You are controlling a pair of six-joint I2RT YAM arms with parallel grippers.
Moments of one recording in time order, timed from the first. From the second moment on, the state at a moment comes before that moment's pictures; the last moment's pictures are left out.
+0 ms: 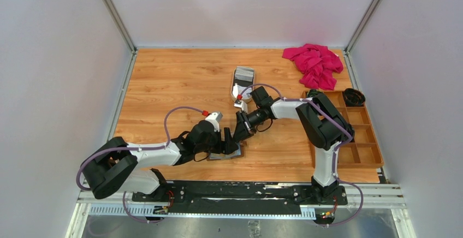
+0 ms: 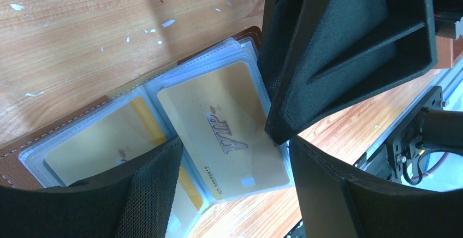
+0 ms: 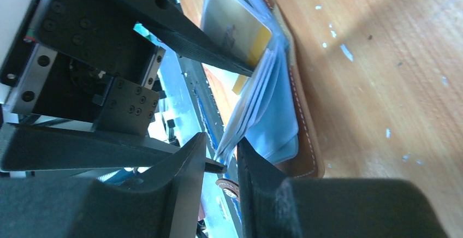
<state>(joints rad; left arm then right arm) -0.85 1.30 0.36 0.33 0.06 -0.73 0.58 1.94 1.06 -0.24 -1.10 0.34</state>
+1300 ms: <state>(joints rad) -0.85 1.23 0.32 0.31 0.06 -0.74 0.57 1.97 1.07 -0.23 -1.17 0.32</state>
